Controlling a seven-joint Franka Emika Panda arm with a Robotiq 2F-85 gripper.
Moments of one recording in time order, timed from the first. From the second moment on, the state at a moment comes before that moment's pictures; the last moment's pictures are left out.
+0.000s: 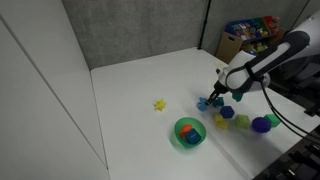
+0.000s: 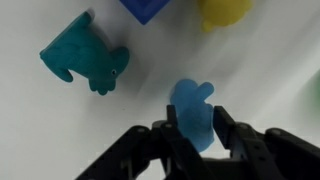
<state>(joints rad) -0.26 0.78 0.25 -2.02 0.03 2.97 -0.52</state>
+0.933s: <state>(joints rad) -0.26 0.65 0.28 -2.05 0.01 2.87 -0.47</state>
